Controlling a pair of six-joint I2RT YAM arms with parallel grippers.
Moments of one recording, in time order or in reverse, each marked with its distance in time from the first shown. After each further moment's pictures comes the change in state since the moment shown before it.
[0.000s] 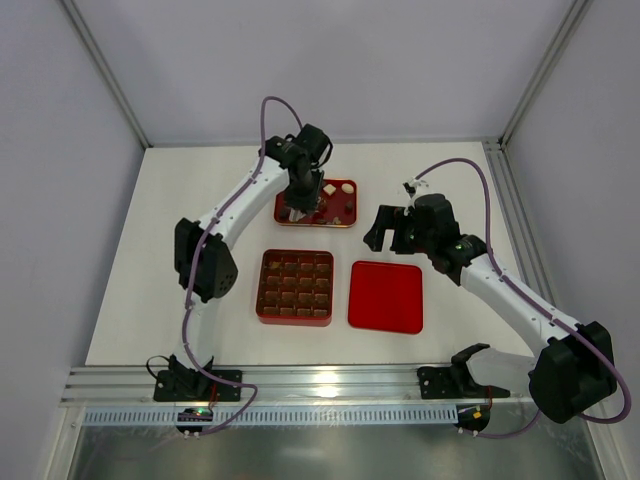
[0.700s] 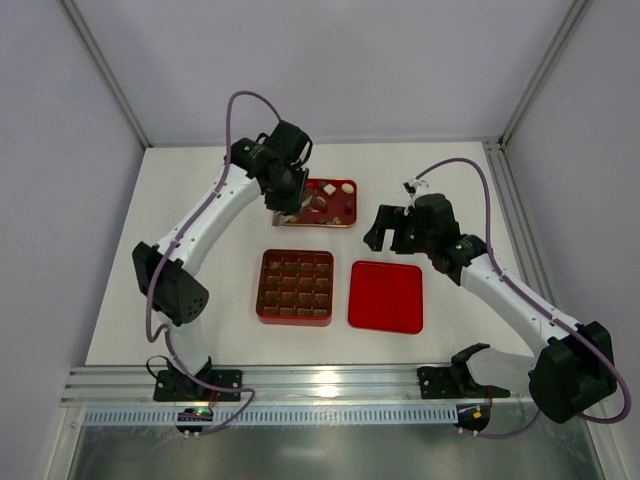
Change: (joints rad) left arm 0.003 -0.225 -0.117 -0.028 0.015 -0.002; right arm -0.003 0.000 0.000 0.000 -0.002 0.001
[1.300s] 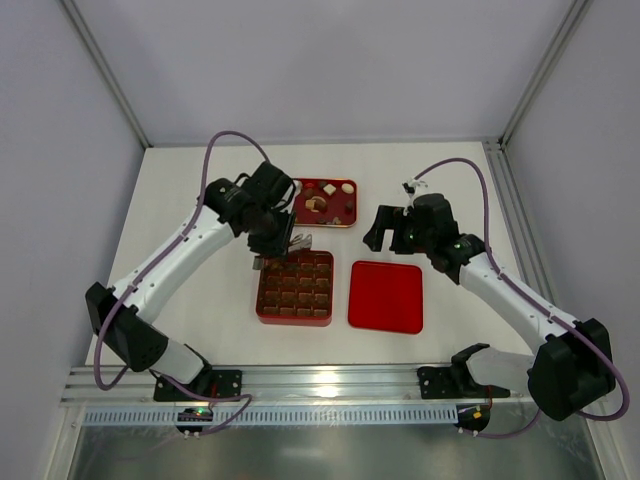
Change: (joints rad) left arm -0.066 -0.382 -0.443 0.011 0.093 -0.034; right arm 0.000 0.014 0.000 0.002 -0.004 0.002
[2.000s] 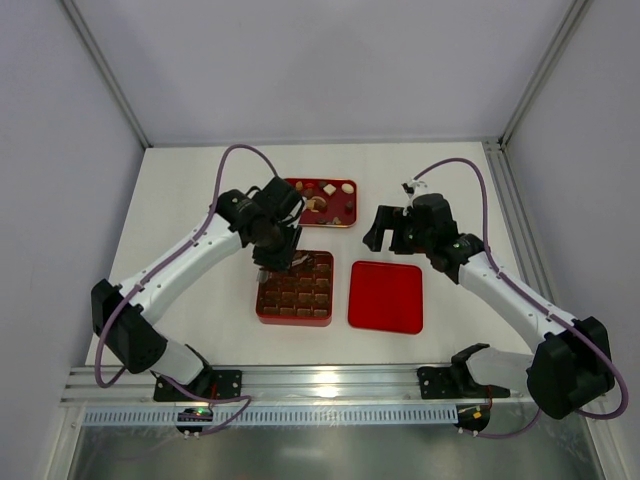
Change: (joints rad) left arm -0.059 -0.014 -0.112 0.027 0.000 -0.027; right arm 0.000 0.008 0.000 0.002 0.001 0.001
